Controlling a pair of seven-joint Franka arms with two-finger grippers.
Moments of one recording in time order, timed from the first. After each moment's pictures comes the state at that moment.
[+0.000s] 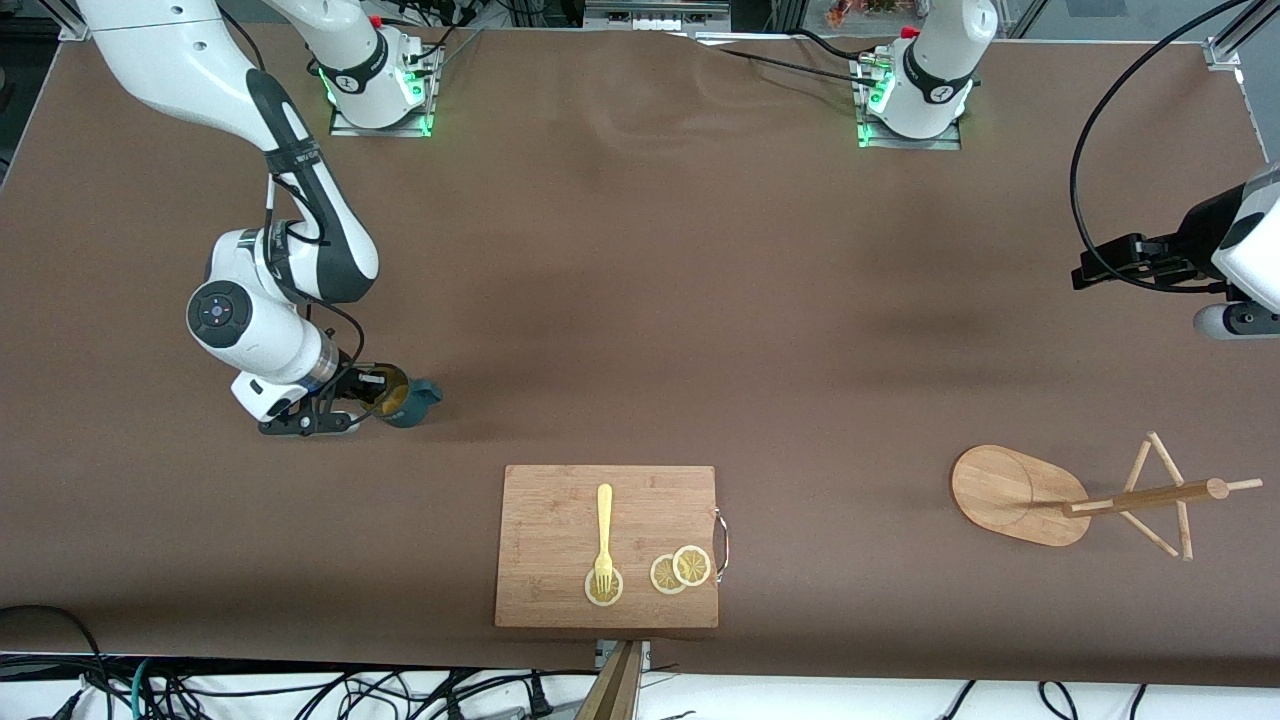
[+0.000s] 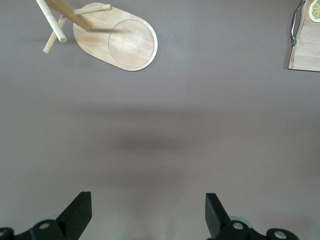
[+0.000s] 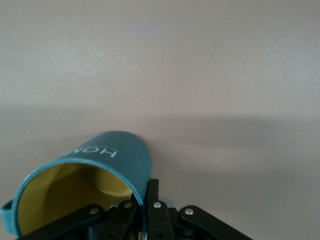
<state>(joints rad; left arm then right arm) 0.02 0.19 0.00 -1.39 -0.07 1.42 -0.07 0.16 0.49 0.00 -1.92 0.01 2.42 0.09</state>
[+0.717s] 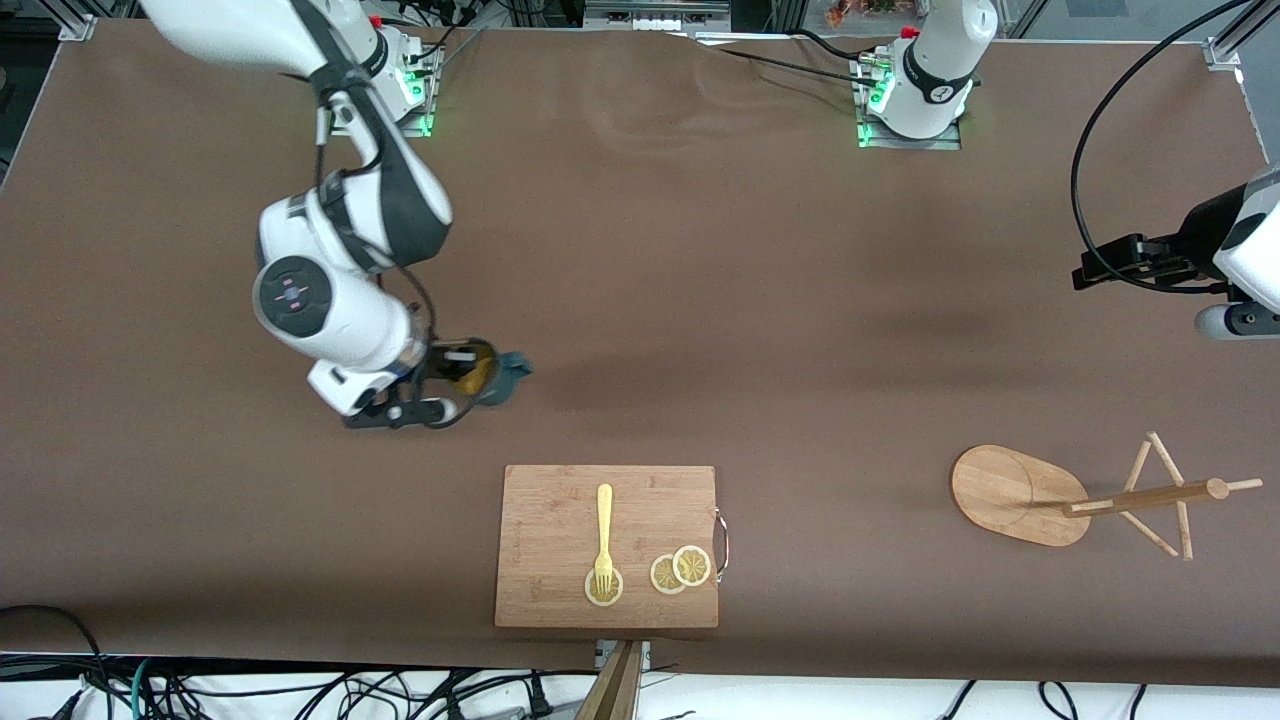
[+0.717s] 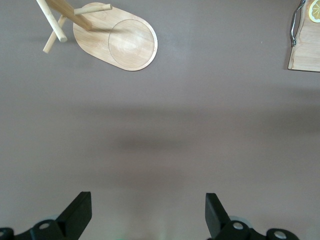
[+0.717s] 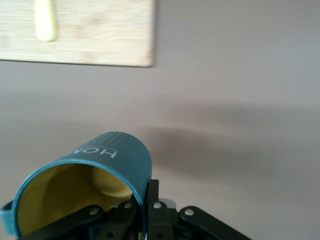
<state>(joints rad) 0.02 0.19 0.00 -1.39 -0.07 1.42 -0.07 0.36 0.49 0.09 -1.56 0.07 2.00 0.36</state>
